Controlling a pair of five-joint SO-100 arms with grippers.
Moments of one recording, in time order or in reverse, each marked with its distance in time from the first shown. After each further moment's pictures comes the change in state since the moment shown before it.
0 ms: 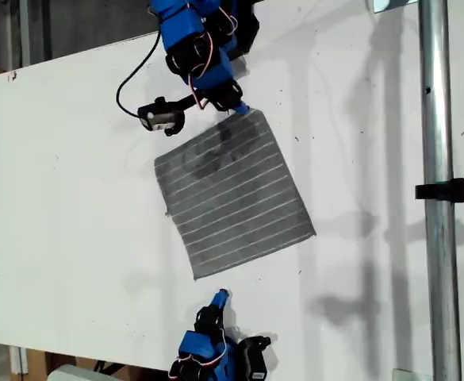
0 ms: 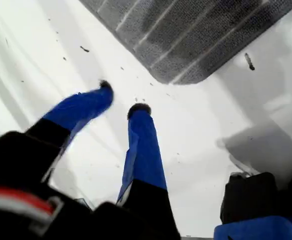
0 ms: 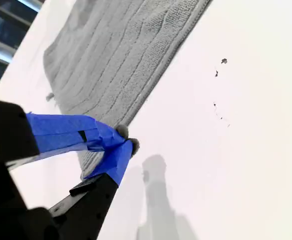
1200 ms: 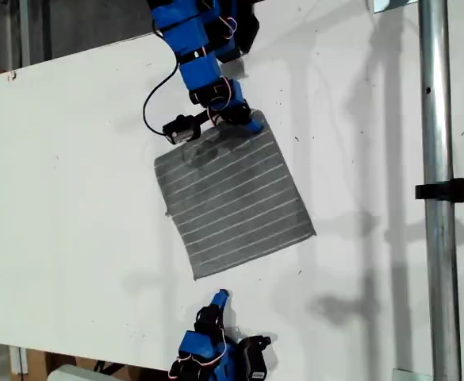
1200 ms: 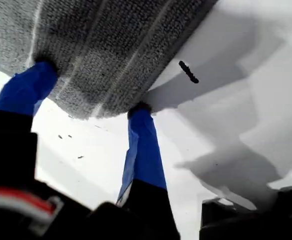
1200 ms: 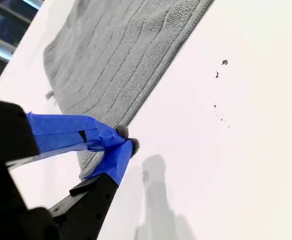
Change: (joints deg) arm 0 0.1 0.0 0.0 0.0 -0.9; arm 1 7.0 -17.4 21.6 -24.3 -0.4
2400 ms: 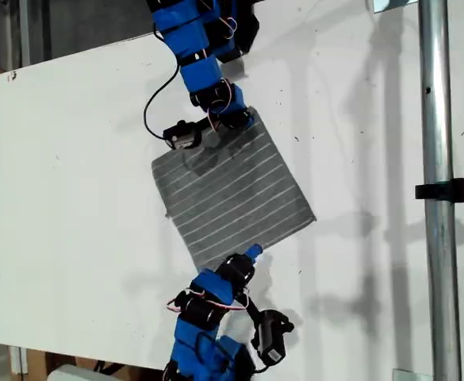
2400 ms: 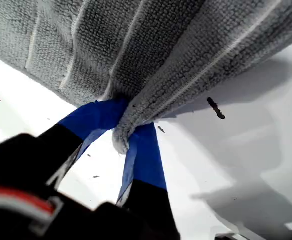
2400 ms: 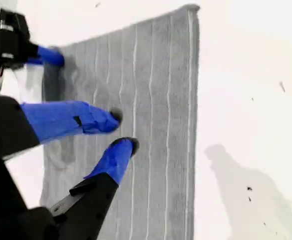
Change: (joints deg) arm 0 21.0 -110.8 -101.5 4.9 9.6; arm 1 -0.4 -1.9 -1.5 -6.0 -1.4
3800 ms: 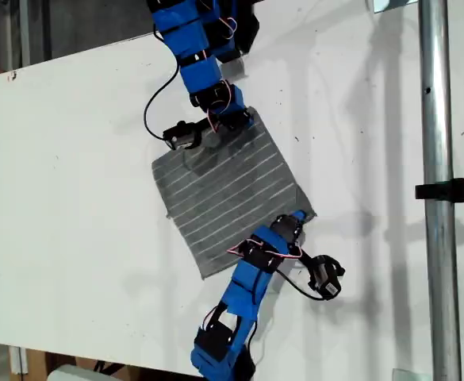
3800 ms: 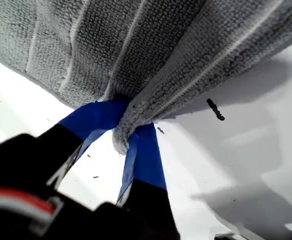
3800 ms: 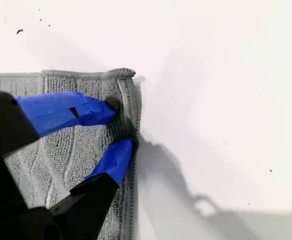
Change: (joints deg) arm 0 3.6 -53.3 -27.5 -16.6 -14.9; arm 1 0.4 -0.3 -0.1 -0.6 -0.4
